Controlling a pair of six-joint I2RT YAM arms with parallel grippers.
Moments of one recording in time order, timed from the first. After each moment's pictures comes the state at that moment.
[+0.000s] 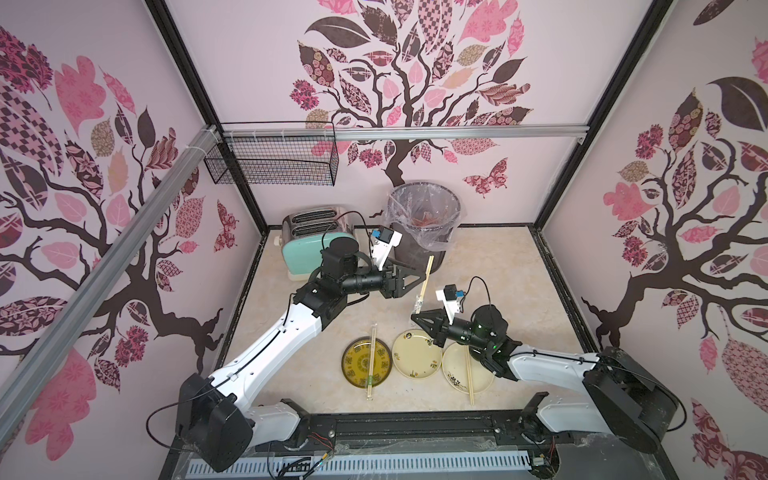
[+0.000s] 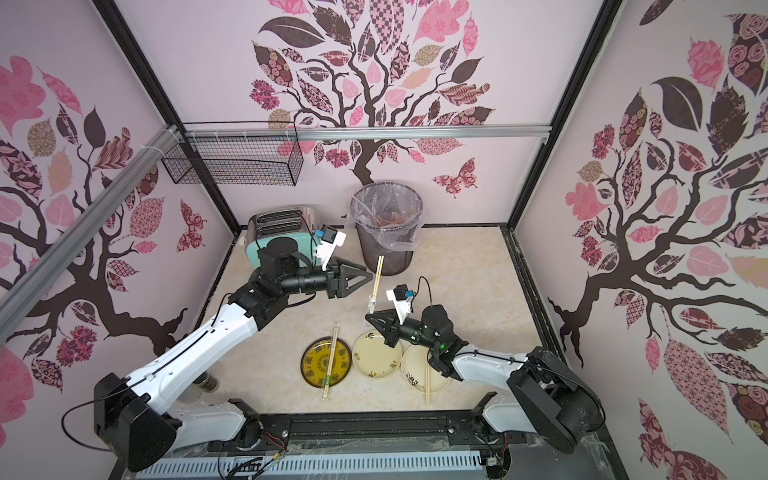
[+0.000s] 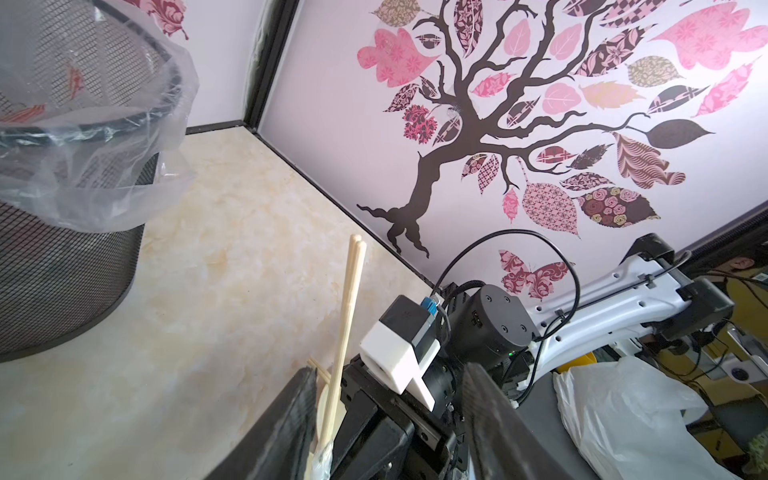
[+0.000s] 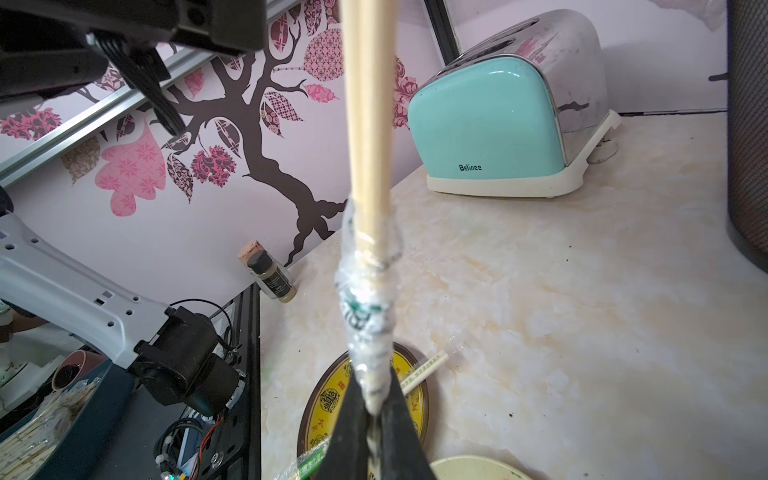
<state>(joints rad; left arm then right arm) -0.56 1.32 1.16 -0.07 0.76 -0.39 0.69 1.30 0.38 0.89 -0.48 0.45</state>
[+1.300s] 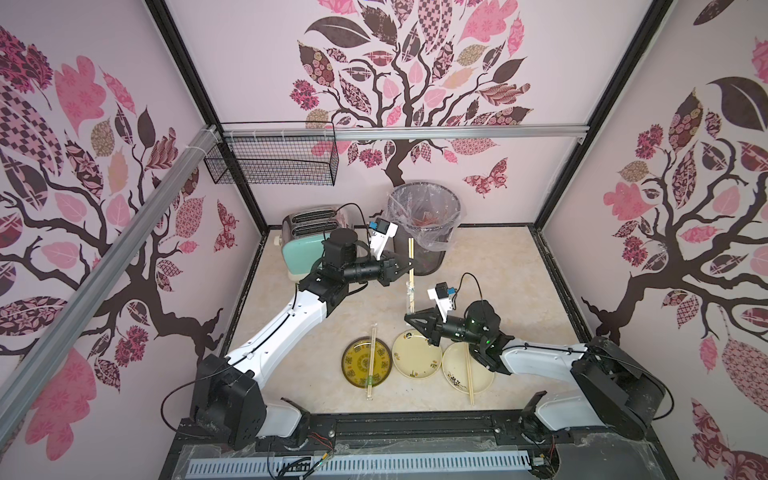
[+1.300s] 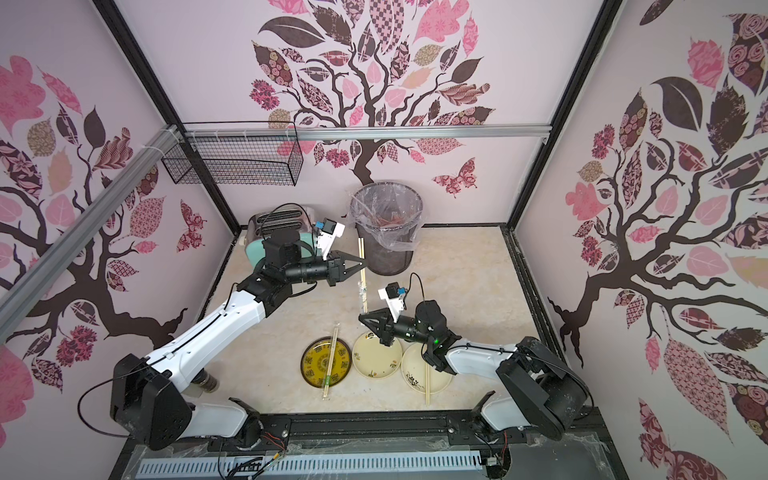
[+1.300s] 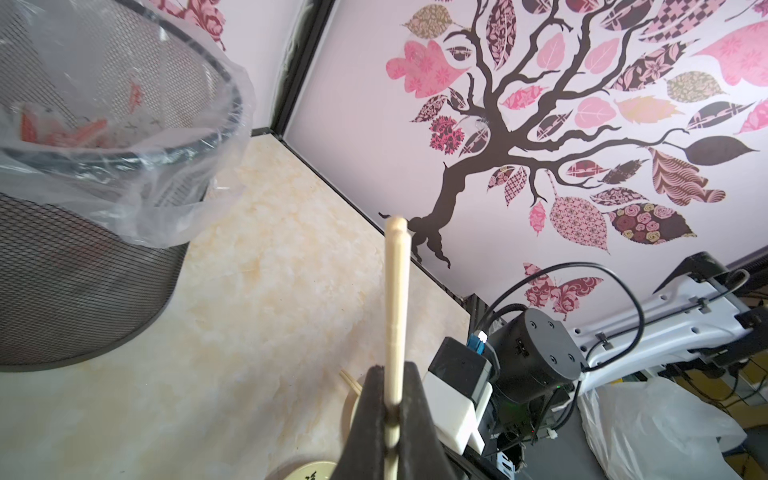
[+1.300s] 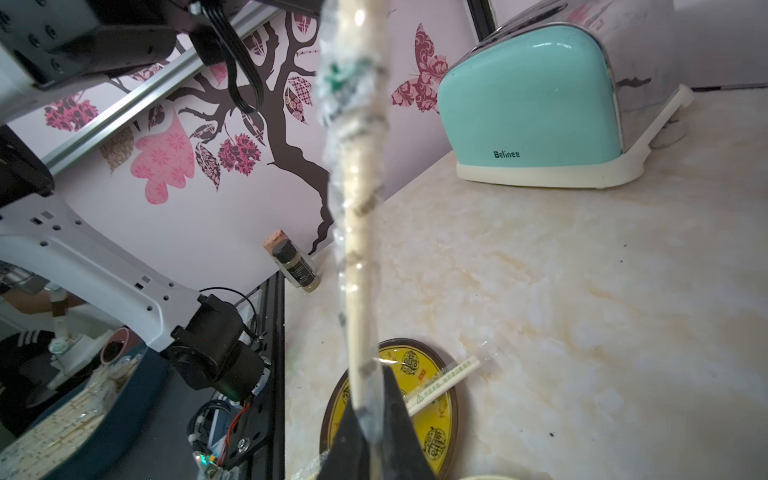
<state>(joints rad) -0.47 1.38 1.16 0.01 0.77 -0.40 0.70 1.40 0.44 0.91 -0.57 0.48</state>
